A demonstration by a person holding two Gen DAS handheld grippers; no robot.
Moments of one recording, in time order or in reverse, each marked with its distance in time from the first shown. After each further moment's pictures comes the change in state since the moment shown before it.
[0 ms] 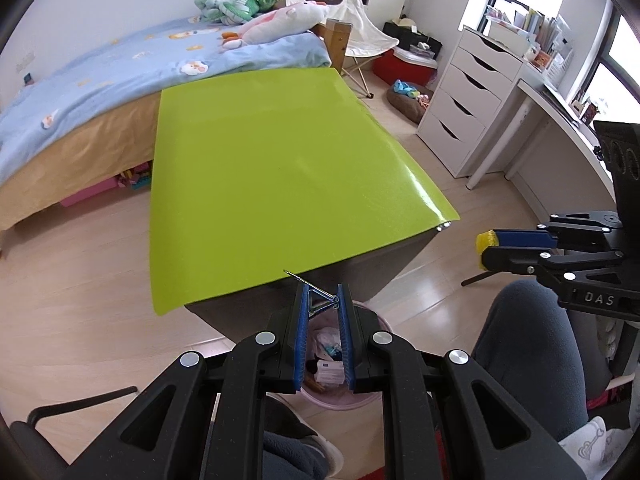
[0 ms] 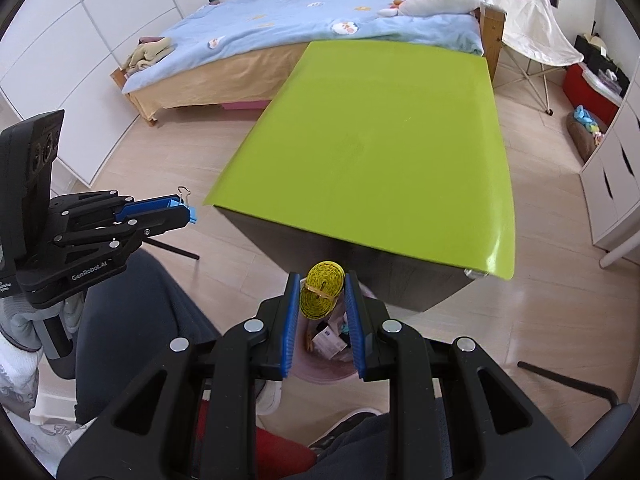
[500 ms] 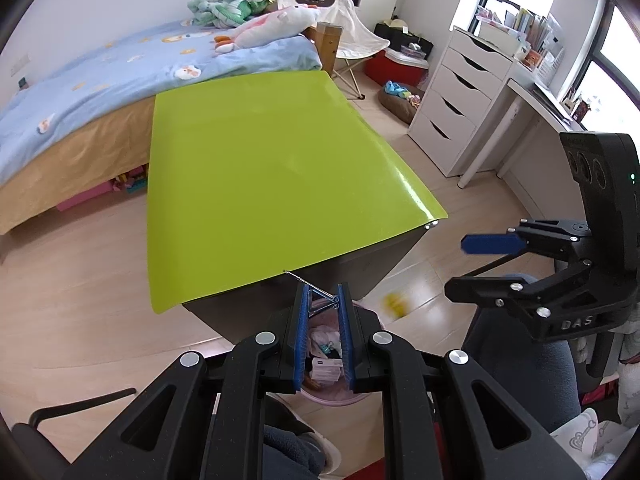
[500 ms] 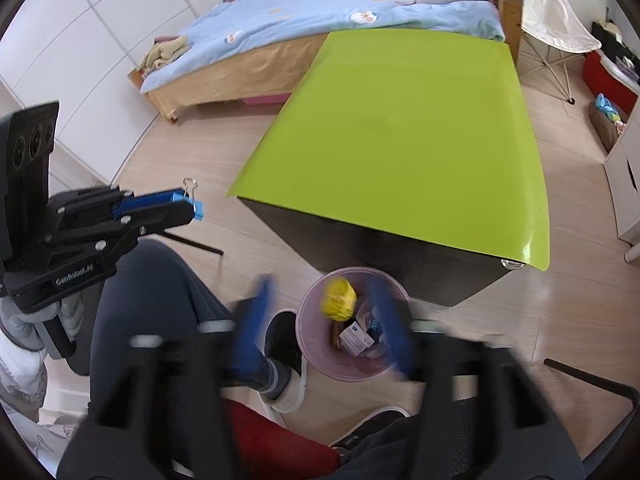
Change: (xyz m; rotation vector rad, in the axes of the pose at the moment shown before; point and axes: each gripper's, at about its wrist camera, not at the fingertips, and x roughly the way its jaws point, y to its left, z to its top) left arm -0.011 -0.005 0.000 0.017 -0.007 -0.023; right arm 0.011 0.003 -0.005 0.026 -0.006 0.087
